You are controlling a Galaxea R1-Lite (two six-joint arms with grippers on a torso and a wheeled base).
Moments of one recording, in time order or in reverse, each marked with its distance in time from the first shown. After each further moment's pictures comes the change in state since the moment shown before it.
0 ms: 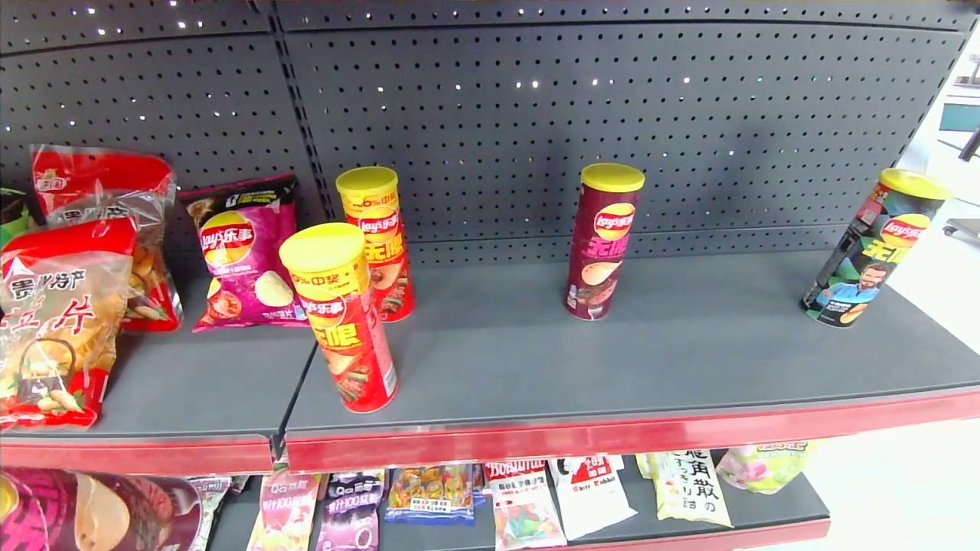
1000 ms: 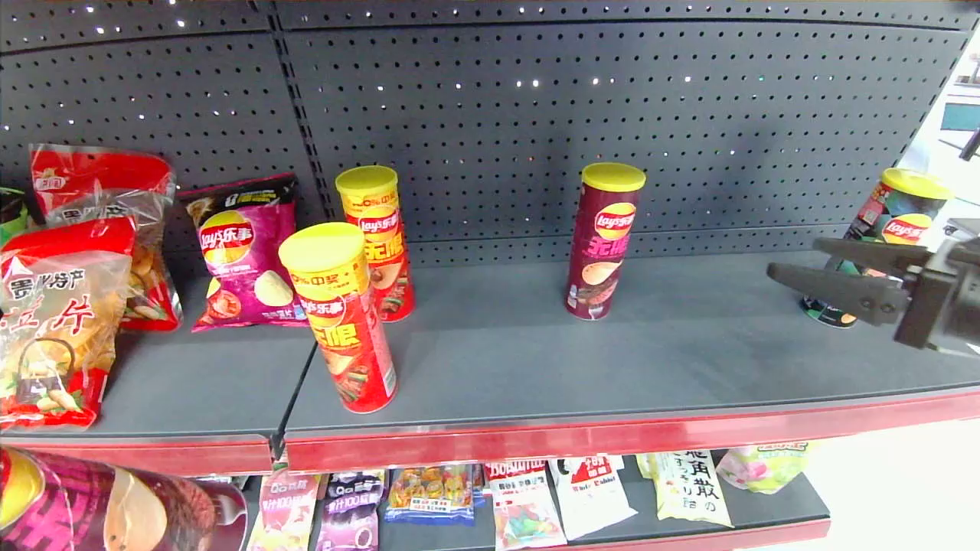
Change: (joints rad) left arm 0.001 0.097 -0.058 -0.006 -0.145 -0.106; right arm 0.064 1.261 -0.704 -0.406 0.513 -0.003
